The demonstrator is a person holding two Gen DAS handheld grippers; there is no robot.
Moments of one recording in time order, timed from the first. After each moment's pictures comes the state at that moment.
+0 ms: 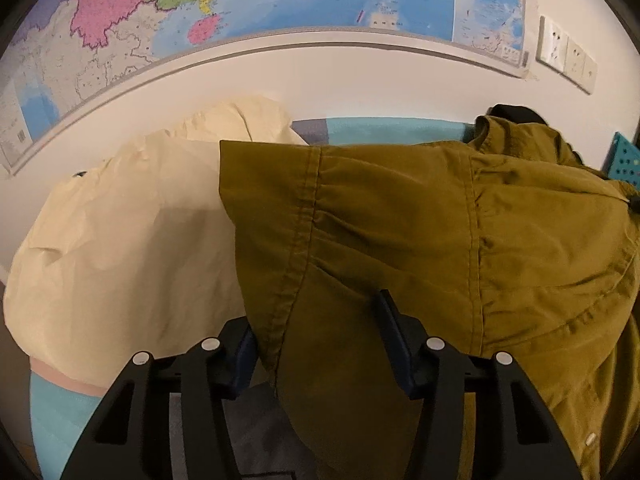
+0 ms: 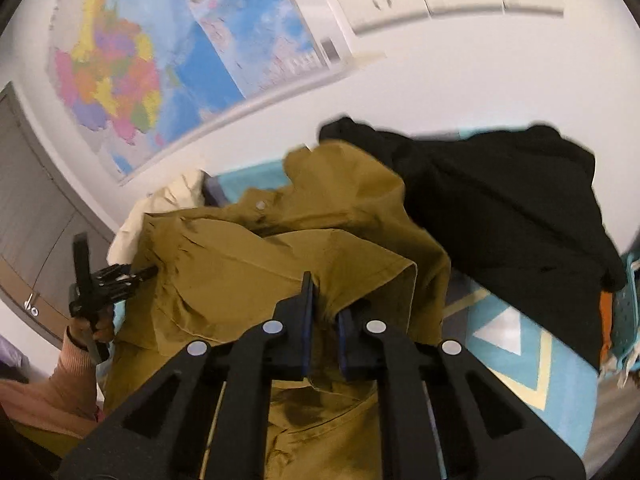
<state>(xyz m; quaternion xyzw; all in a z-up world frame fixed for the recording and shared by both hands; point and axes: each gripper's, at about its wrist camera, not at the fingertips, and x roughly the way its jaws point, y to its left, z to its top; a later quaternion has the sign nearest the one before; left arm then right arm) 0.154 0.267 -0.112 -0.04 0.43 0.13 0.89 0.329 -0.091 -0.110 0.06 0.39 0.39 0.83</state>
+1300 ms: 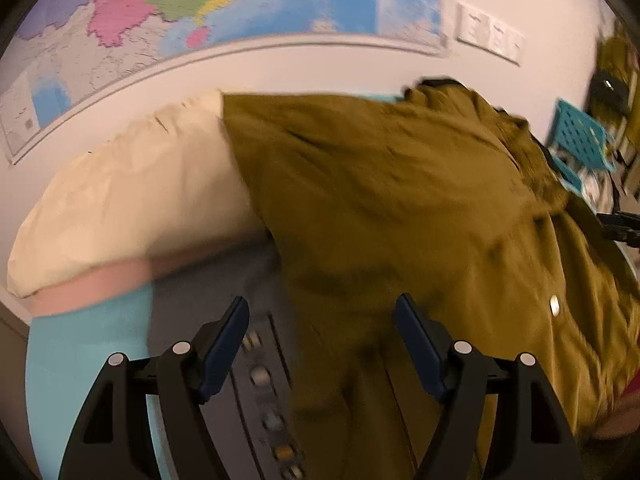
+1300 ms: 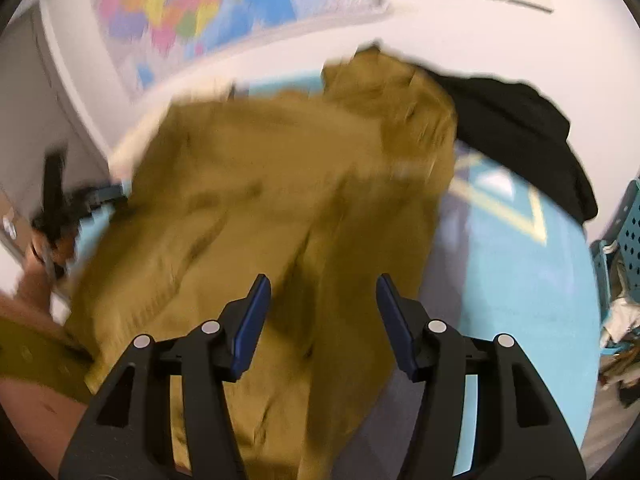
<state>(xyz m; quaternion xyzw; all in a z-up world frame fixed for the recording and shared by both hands) 0.028 0.234 -0.118 -0.03 0.42 0.04 0.91 0.187 -0.119 -0.156 -0.07 0.40 0.39 0.83</state>
